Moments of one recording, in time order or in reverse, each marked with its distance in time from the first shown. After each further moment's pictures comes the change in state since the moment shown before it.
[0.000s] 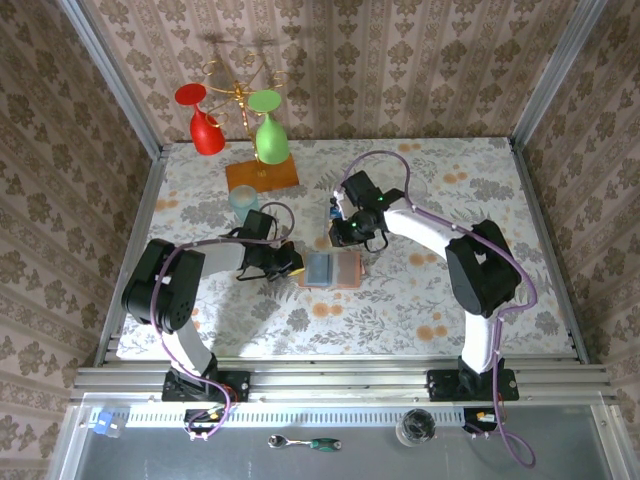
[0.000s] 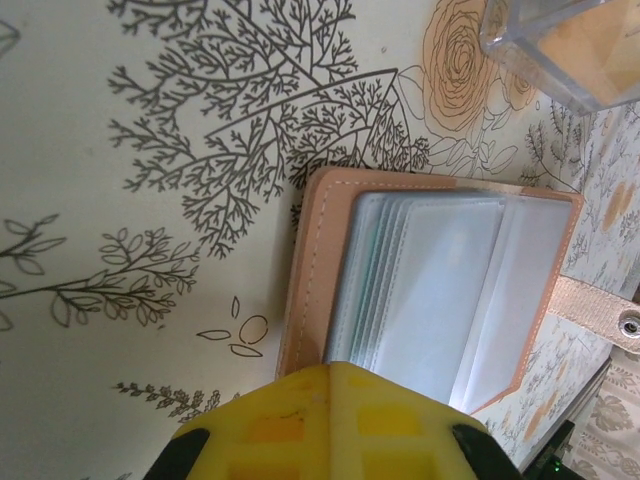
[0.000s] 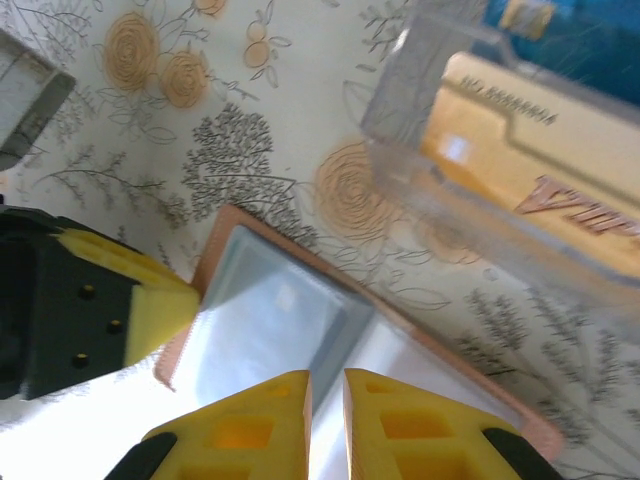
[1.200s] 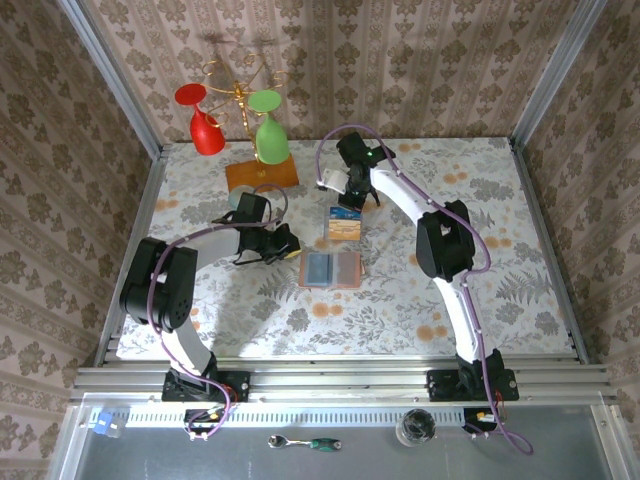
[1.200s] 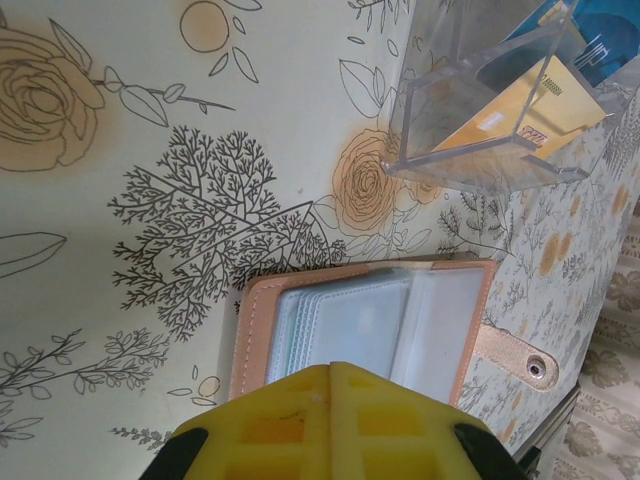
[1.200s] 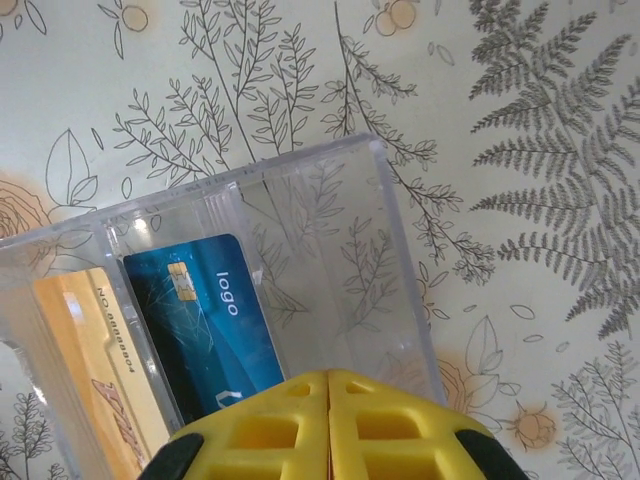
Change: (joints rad) left arm 0.053 0.000 0.136 -0.100 0.003 0.011; right arm -0.119 0.436 0.734 -0.386 0.236 -1.051
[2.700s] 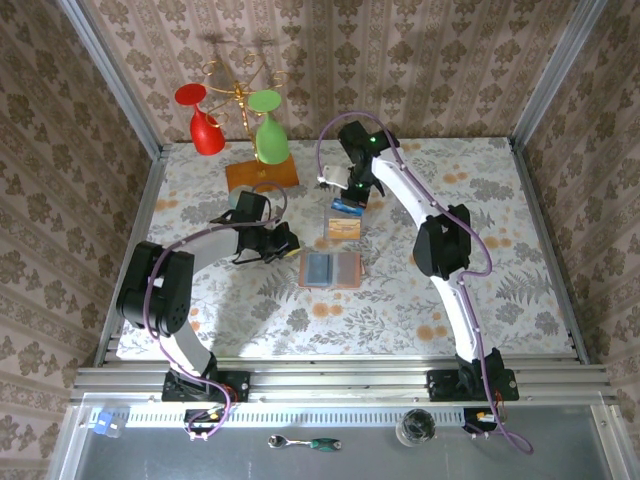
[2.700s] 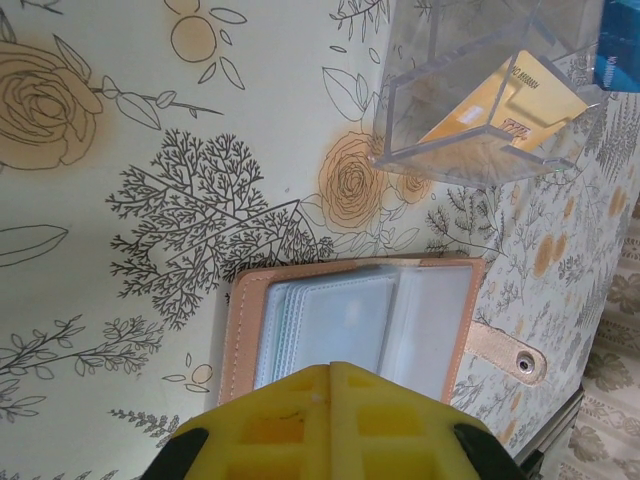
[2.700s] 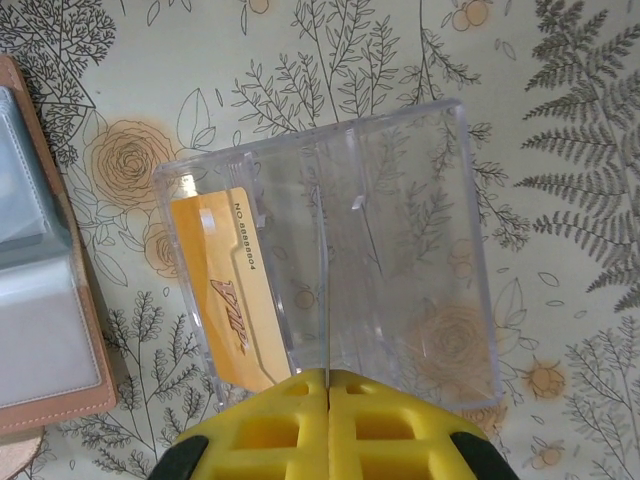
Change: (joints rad) left arm -0.005 -0.032 0.009 -0.029 -0.023 0.005; right arm -0.003 0.069 0.277 -0.341 -0.051 -0.093
